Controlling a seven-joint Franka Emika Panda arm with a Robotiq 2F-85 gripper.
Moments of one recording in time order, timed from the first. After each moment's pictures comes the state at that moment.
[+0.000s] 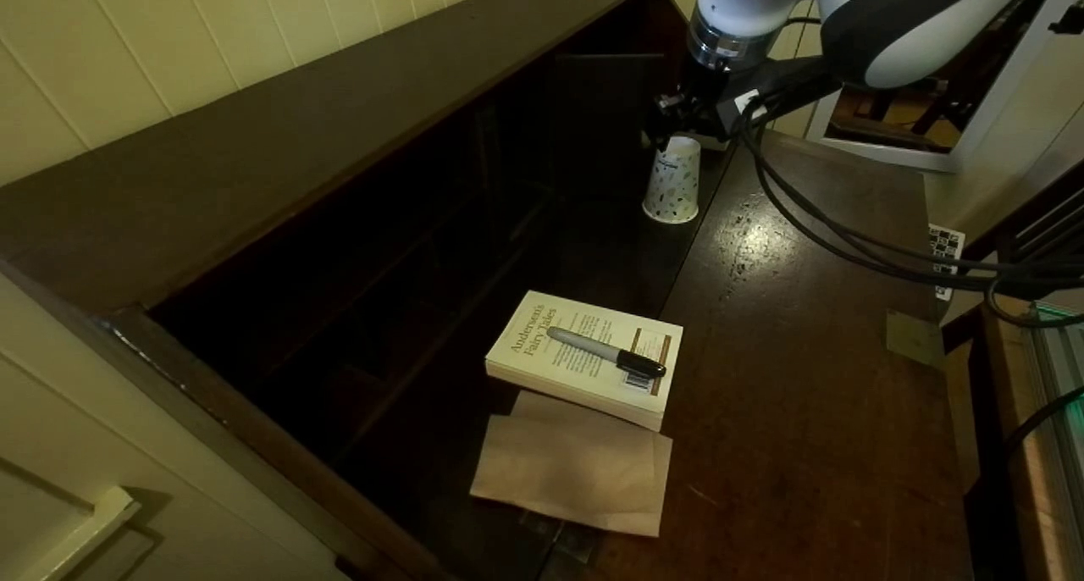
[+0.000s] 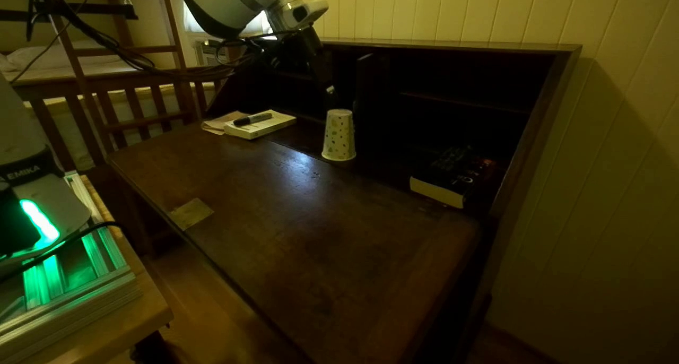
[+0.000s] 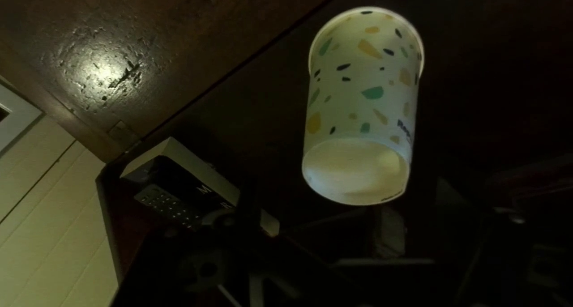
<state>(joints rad) -0.14 0.12 -0.17 -2.33 -0.93 2.70 1.14</state>
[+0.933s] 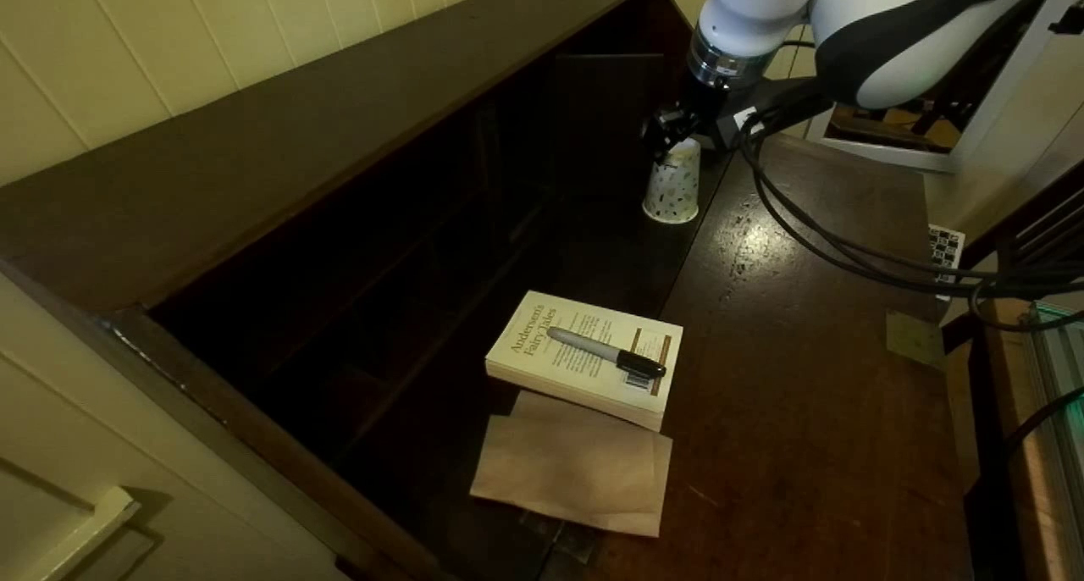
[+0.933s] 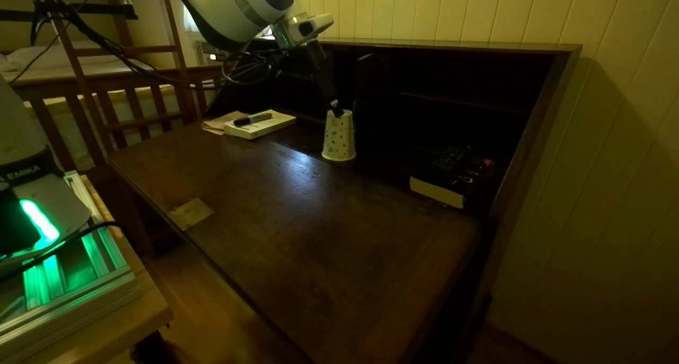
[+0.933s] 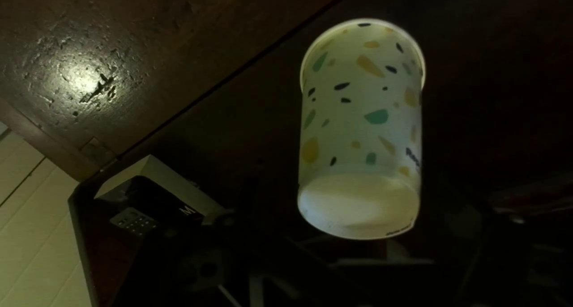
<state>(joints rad) -0.18 0.18 -0.18 -2.32 -0.93 2.80 1.12</state>
